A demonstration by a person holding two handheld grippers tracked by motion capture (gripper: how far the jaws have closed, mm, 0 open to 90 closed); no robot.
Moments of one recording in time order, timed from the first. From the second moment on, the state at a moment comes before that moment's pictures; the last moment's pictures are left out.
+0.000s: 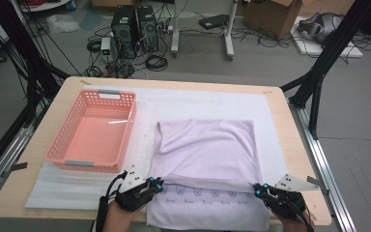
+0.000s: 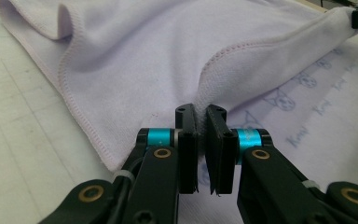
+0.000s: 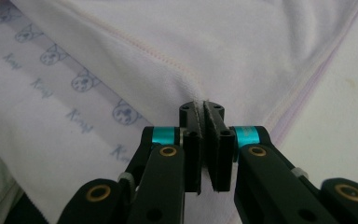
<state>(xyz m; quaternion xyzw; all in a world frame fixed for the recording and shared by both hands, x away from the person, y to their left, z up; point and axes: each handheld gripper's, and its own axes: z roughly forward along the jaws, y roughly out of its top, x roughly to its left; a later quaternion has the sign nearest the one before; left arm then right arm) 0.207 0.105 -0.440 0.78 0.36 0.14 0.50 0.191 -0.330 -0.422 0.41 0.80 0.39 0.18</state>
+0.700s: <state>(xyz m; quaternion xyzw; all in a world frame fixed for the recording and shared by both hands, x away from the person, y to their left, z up) 0.175 0.130 -0.430 0.74 0.38 0.14 0.53 0.152 -0.342 -0.411 0.43 0.76 0.44 0.20</state>
